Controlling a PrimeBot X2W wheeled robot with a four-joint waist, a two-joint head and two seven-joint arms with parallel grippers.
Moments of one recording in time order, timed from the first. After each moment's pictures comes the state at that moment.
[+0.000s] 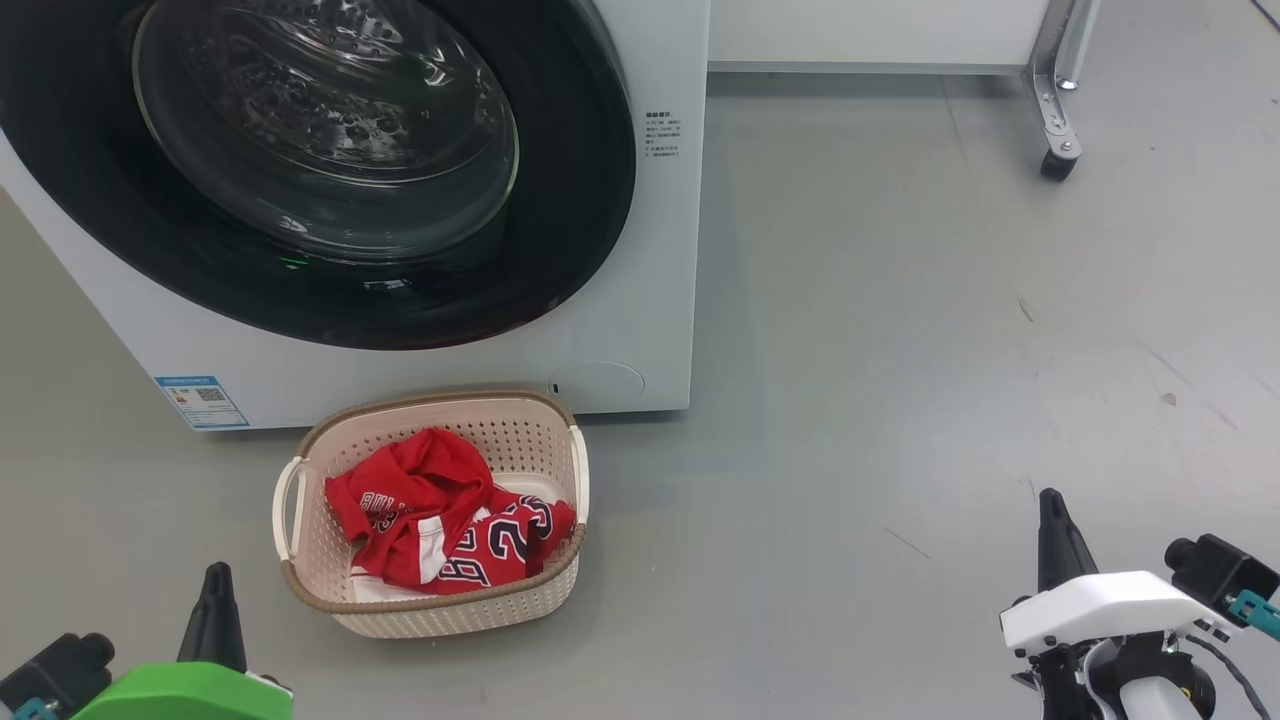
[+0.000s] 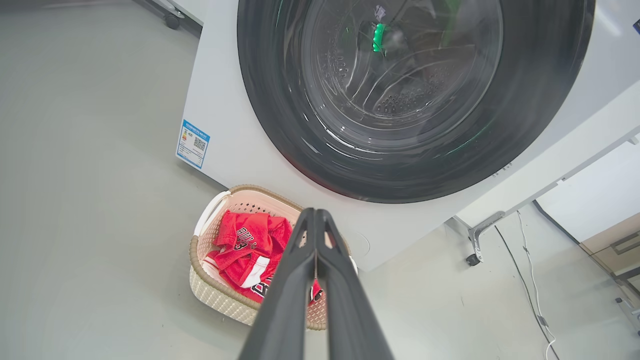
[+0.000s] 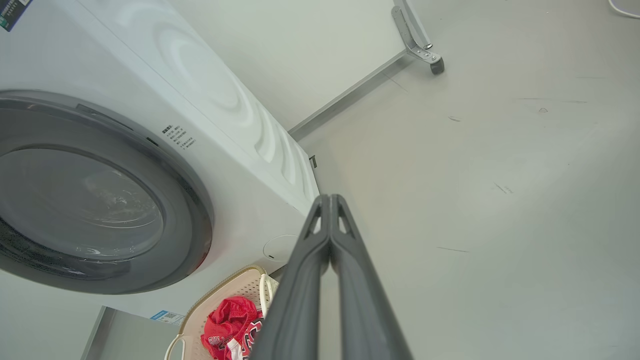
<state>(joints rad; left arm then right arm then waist) 0.00 0.03 0.10 0.33 -0.75 -0.13 -0.08 -0.01 -0.03 0.05 0.29 0.76 0.06 -0.12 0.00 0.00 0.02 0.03</state>
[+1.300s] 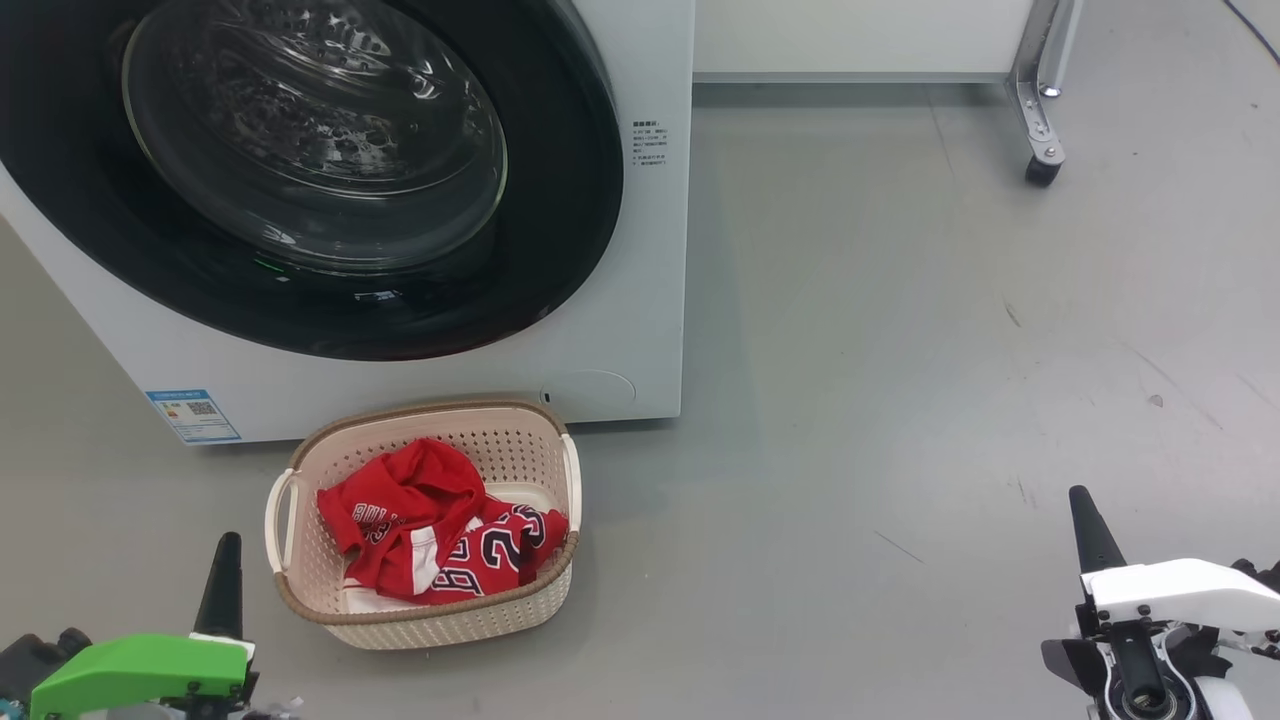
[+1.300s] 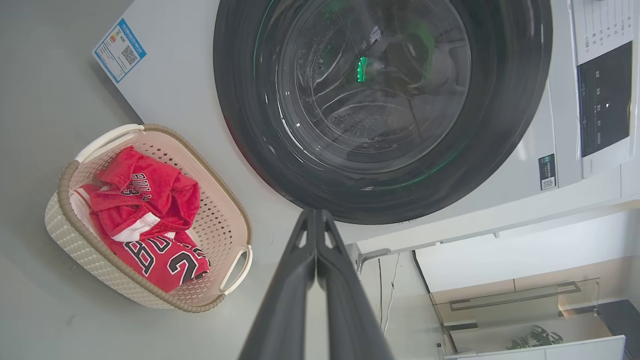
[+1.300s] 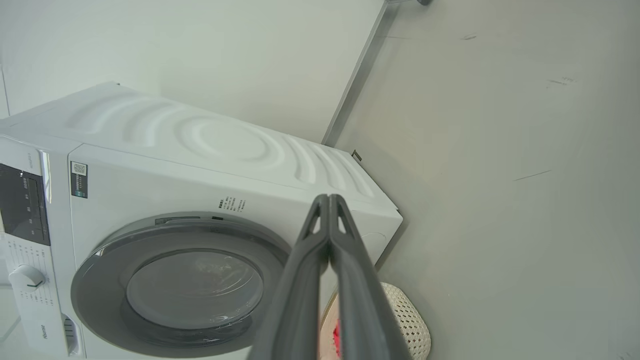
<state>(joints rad) -0.04 0.03 0.10 0.30 -1.27 -0.13 0.04 -0.03 -0.04 -0.05 0.29 1.29 0.10 0.01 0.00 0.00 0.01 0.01</state>
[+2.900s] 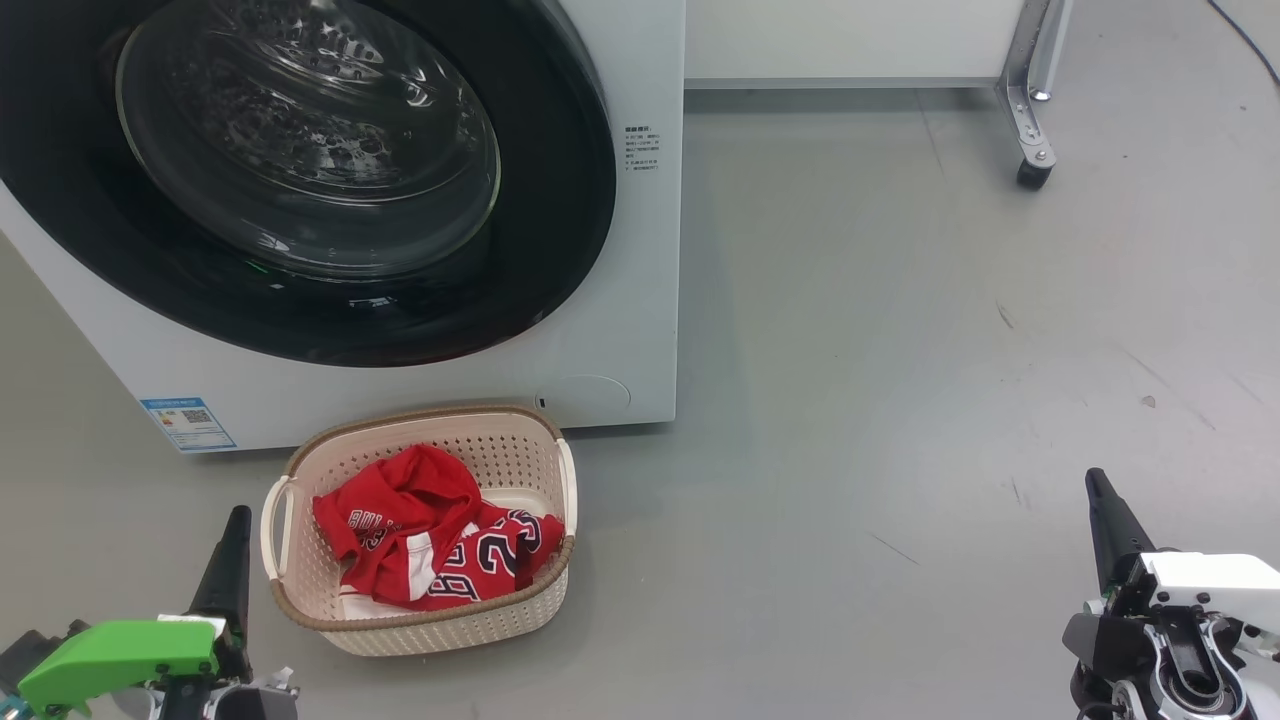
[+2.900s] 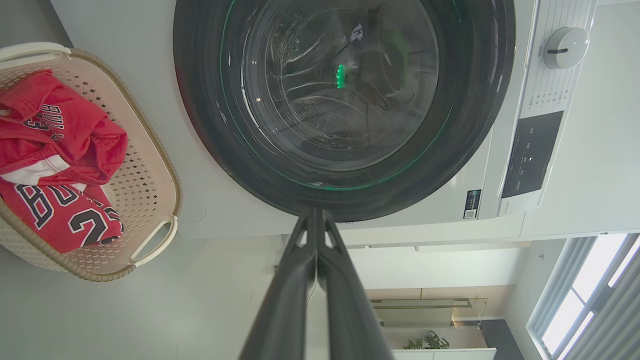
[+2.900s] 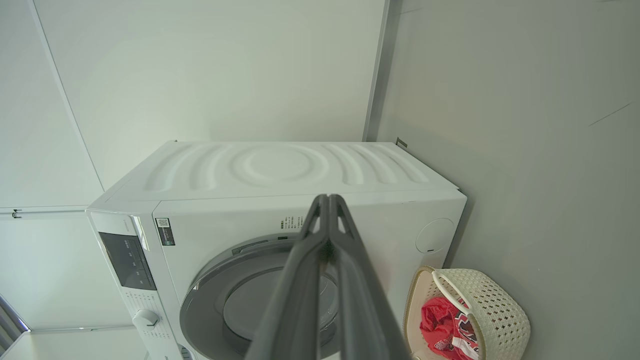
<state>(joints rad) -0.07 0.03 0.09 0.28 -1.59 -0.13 0.12 -0.05 -0.05 -0.11 0.28 1.62 0.12 0.09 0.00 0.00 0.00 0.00</state>
